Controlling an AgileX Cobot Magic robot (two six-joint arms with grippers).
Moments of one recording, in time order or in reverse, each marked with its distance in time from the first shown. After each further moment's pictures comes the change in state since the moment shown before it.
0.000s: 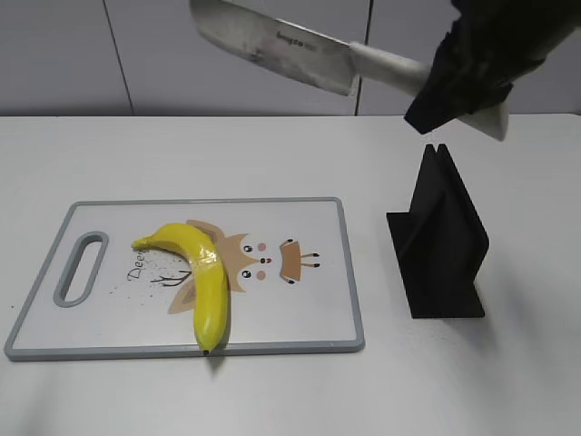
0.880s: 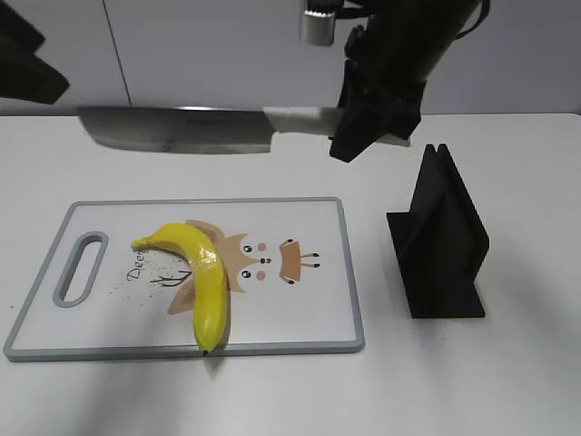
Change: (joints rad) left arm -0.222 0.716 -0.599 -0.276 0.389 0.715; right arm 0.055 0.356 -0.298 0.078 0.163 -0.415
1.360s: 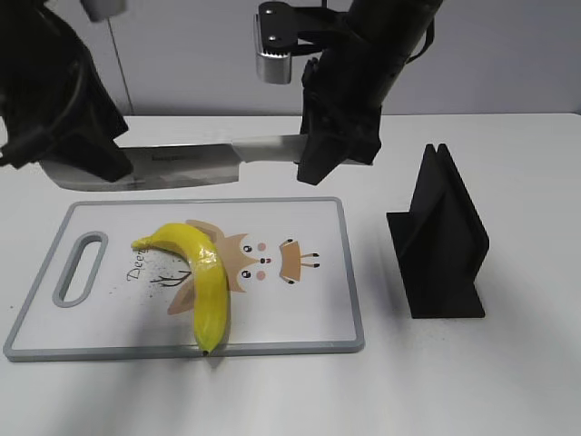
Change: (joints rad) left arm -0.063 0.287 -0.093 0.014 0.143 0.132; right arm 0.061 0.083 -0.043 0.005 -0.004 -0.044
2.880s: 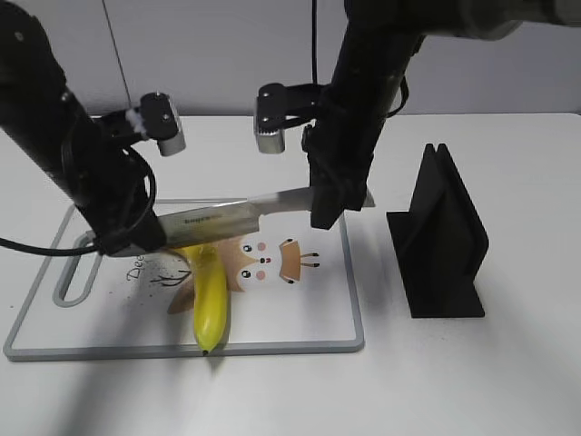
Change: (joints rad) left arm -0.003 0.270 0.134 -0.045 -0.245 0.025; right arm 0.004 0.161 -0.007 -0.131 -0.033 0.114
